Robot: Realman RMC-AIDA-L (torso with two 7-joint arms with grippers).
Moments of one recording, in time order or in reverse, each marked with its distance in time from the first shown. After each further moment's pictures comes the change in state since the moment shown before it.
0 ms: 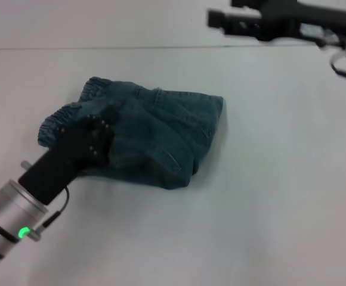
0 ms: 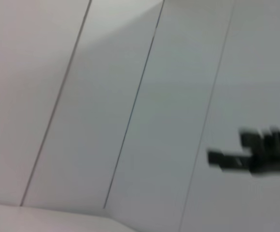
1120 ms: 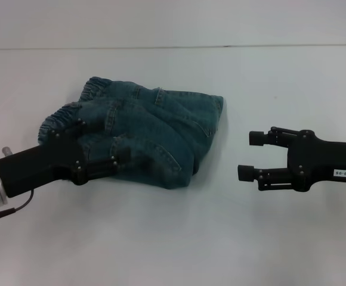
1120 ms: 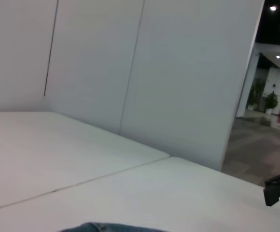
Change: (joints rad) left arm 0.087 0.003 0.147 0.679 0.383 -0.041 -0.581; right arm -0.236 0.003 0.003 0.088 -0.129 -0.296 -0.244
